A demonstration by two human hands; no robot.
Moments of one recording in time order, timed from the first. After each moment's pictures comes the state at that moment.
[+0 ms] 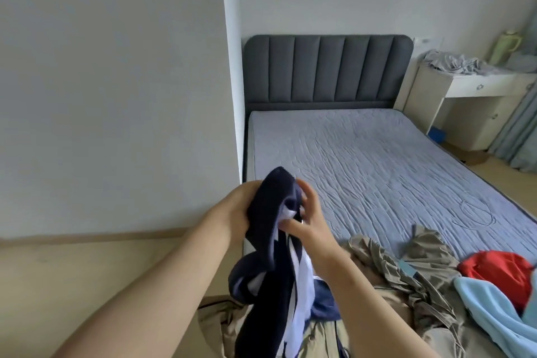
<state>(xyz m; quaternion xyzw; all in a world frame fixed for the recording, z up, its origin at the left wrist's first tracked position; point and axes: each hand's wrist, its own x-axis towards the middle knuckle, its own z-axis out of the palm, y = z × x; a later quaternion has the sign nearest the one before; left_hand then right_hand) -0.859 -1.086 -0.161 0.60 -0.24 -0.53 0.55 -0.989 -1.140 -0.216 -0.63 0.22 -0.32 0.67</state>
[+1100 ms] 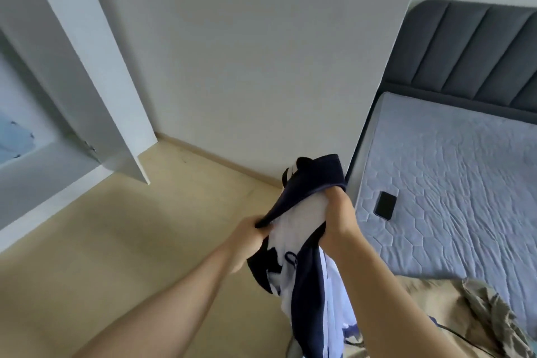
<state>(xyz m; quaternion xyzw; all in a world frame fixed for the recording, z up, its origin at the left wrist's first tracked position) -0.815 -0.908 -0.288 0.79 -0.13 -0.33 0.50 -0.873 -1.046 -0.238 -0.47 0.36 -0.11 0.80</state>
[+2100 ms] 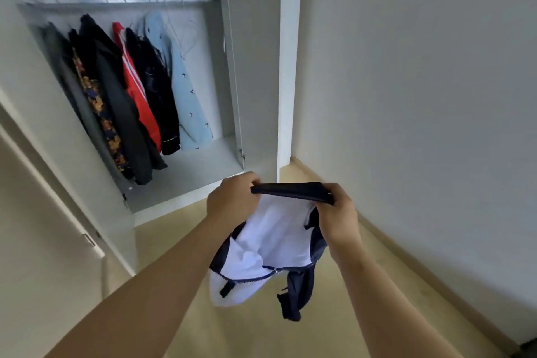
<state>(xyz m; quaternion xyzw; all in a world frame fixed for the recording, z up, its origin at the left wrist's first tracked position) -0.592 -0.557 -0.202 0.96 0.06 0.09 0.27 -0.609 -0.734 -0.216 -0.79 0.07 -0.06 0.61</state>
